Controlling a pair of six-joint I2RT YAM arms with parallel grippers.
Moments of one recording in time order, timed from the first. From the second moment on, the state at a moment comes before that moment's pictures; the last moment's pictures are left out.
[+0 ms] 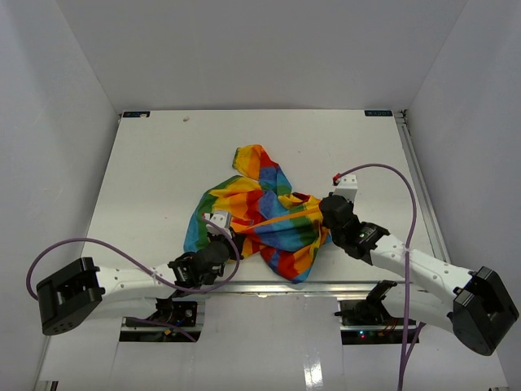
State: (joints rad) left arm -1.12 1.07 0.22 0.48 -0.66 -0.58; right arm 0.78 1.04 0.56 -0.18 0.69 0.44
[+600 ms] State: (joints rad) left arm -0.97 1.00 0.26 0.48 -0.54 -0.56; right arm 0.64 1.13 0.60 -0.07 0.50 0.40
